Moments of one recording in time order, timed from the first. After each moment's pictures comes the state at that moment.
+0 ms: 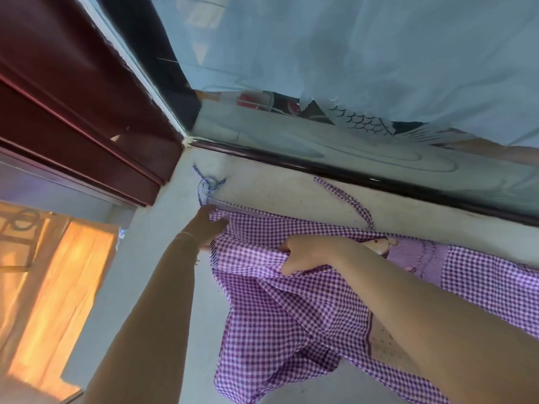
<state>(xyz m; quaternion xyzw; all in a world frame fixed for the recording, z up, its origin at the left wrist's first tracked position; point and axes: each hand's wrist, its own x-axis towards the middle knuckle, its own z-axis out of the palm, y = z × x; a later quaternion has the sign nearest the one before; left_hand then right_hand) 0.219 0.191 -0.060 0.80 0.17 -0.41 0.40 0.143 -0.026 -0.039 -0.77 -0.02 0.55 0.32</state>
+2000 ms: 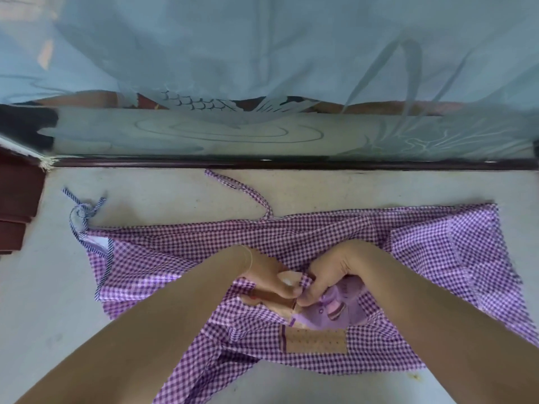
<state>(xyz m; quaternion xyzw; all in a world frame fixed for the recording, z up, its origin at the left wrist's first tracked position) 0.100 -0.063 -0.036 0.57 -0.38 -0.72 -0.07 0.014 -0.205 -0.051 -0.63 0.12 0.70 0.31</state>
